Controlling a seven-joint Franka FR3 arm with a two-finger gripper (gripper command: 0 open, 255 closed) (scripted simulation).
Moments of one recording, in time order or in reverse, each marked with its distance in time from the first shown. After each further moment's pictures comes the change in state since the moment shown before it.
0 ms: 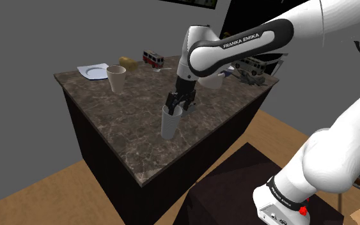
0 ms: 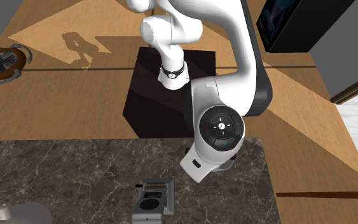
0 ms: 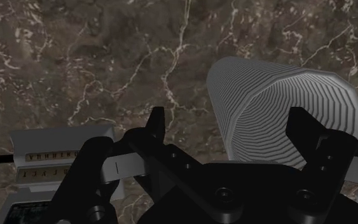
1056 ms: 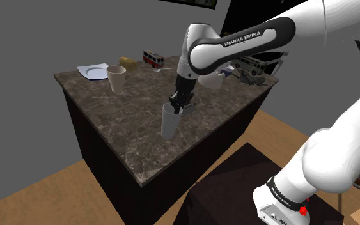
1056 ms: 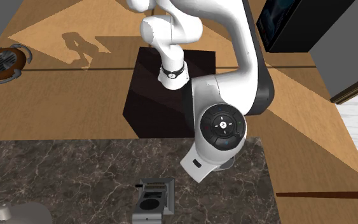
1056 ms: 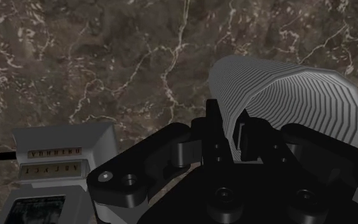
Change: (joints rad) arm 0.000 -0.007 0.000 0.010 0.000 -0.016 0.003
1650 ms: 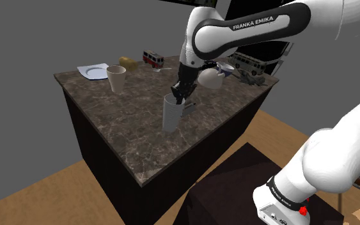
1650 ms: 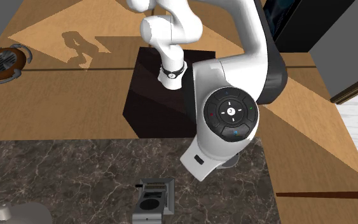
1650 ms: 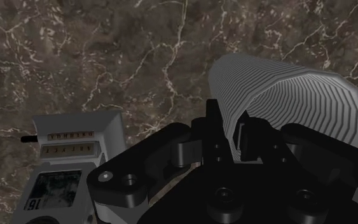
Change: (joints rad) arm -0.003 -0.051 -0.004 0.065 0.001 -0.115 0.006
